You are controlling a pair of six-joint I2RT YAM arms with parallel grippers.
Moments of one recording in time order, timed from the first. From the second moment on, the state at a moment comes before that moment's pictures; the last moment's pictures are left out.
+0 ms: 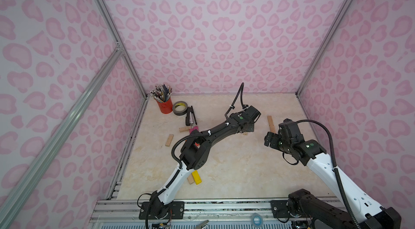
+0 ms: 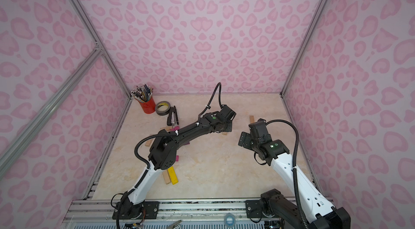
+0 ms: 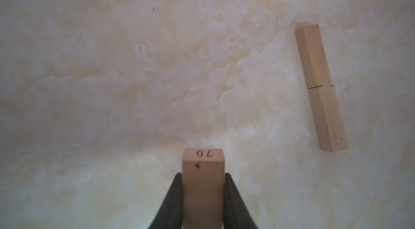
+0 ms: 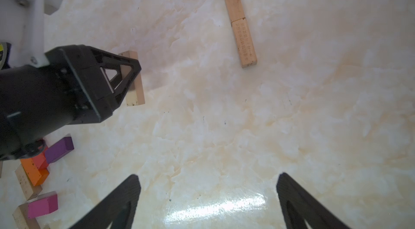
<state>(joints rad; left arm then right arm) -0.92 2.45 2.20 -0.74 -0.18 -0.64 0.39 1.00 0.85 -0.77 0.14 0.60</state>
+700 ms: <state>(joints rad) -0.93 2.60 2.37 -0.85 -0.13 -0.61 0.39 0.96 0.84 -0.80 0.14 0.62</state>
